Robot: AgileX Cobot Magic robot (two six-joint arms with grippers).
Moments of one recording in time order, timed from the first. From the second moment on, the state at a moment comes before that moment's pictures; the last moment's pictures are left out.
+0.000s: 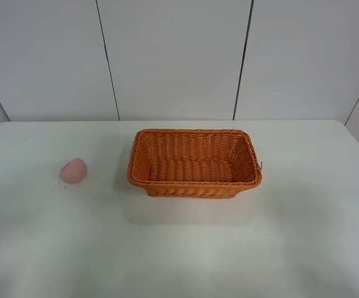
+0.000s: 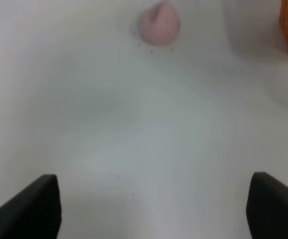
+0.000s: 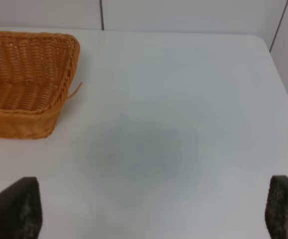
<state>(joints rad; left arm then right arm) 0.04 0.13 -0.55 -0.02 1.05 0.02 -0.01 -0.01 -0.49 0.03 1.02 -0.02</state>
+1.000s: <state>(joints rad) 0.04 1.87 -1.40 -0.06 0.80 0.08 -0.01 -0.01 -0.49 0.03 1.02 -0.02</state>
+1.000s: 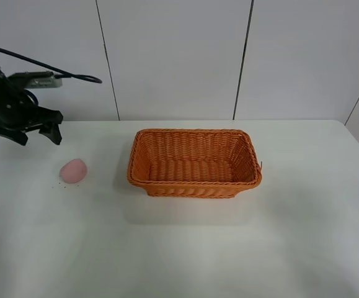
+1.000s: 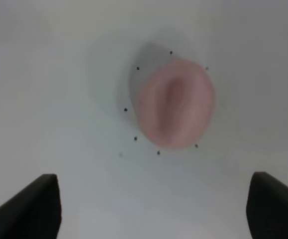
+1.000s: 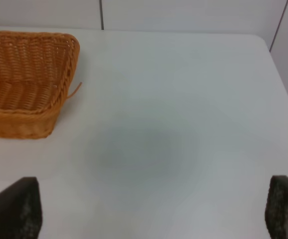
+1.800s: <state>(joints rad) -0.04 2.10 -1.46 -0.11 0.65 0.08 -0.01 -0.01 -0.49 0.03 1.02 -0.02</state>
